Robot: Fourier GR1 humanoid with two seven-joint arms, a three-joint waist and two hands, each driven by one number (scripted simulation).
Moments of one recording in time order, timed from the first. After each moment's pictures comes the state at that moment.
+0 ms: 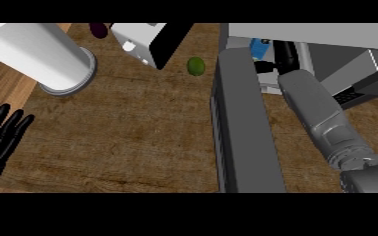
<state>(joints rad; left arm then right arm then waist) 0.15 0.09 0.44 -1.99 0.37 -0.70 0.04 -1.07 -0.22 -0.21 -0.11 0.31 -0.44 -0.79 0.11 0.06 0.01</state>
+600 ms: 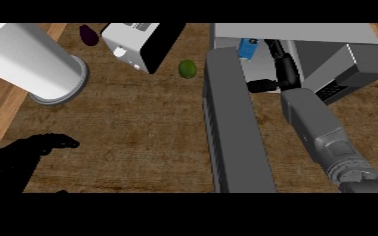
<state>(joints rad) 0.14 0.02 0.30 -2.00 0.32 -0.70 0.06 -0.96 -0.21 -0.31 -0.10 0.20 -0.12 -0.89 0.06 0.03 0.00</state>
